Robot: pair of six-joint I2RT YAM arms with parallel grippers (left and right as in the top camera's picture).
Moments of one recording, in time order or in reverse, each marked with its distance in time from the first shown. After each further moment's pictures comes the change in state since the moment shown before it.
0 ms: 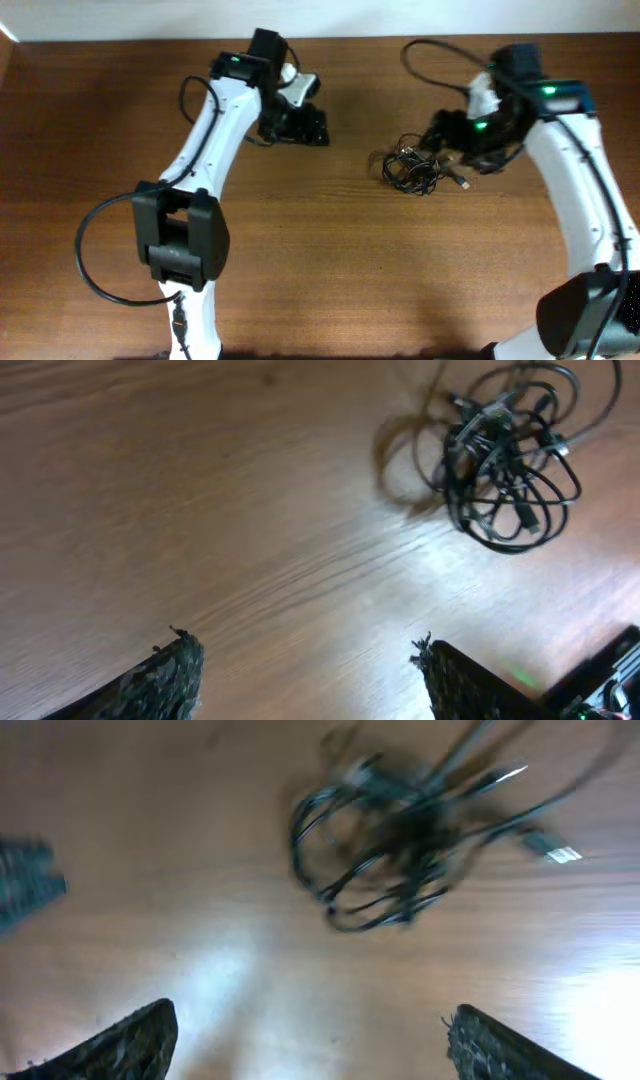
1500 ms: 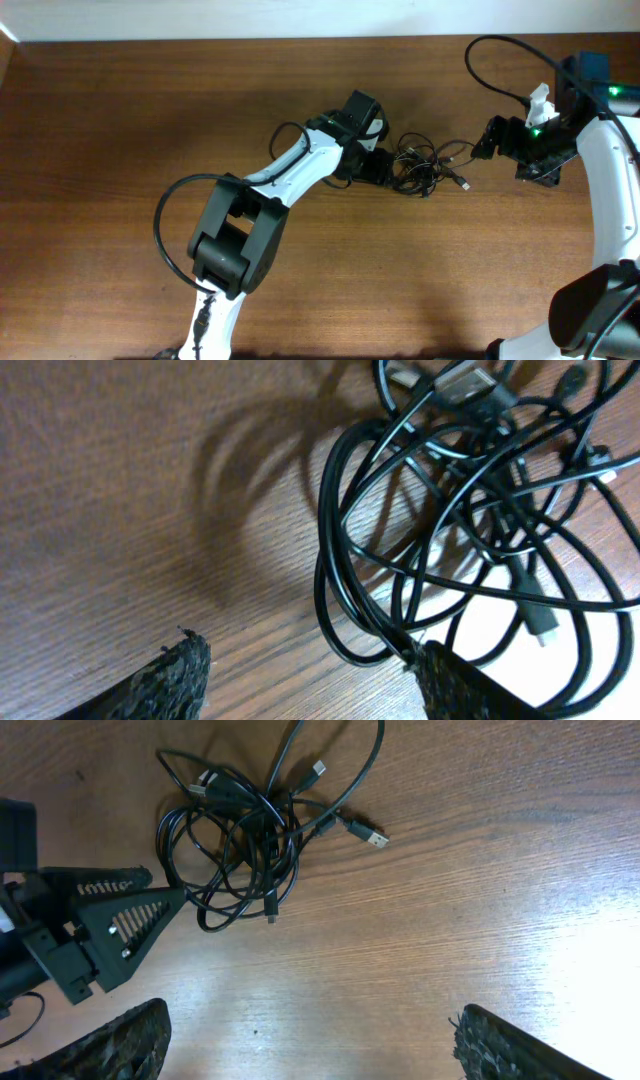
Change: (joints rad) left arm -0.316 0.075 -0.294 0.534 -0.091 -0.321; right arm -0.214 0.000 -0.007 -0.103 0.082 -0.103
